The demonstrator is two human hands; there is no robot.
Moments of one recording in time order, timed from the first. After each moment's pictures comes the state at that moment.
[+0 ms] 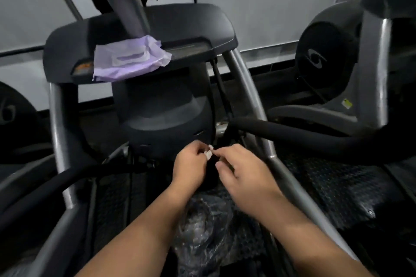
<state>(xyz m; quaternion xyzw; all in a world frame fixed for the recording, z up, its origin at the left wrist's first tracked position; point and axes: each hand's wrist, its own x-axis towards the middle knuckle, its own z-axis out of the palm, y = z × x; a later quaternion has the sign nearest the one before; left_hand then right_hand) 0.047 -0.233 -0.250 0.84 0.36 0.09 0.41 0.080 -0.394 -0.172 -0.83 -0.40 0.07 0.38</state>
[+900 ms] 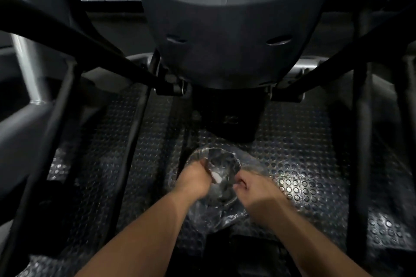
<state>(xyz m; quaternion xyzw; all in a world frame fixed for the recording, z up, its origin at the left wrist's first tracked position) -0.052 -0.181 -0.561 0.75 0.53 -0.15 0.38 0.059 -0.318 -0.511 -0.81 -0.38 0.42 0.15</state>
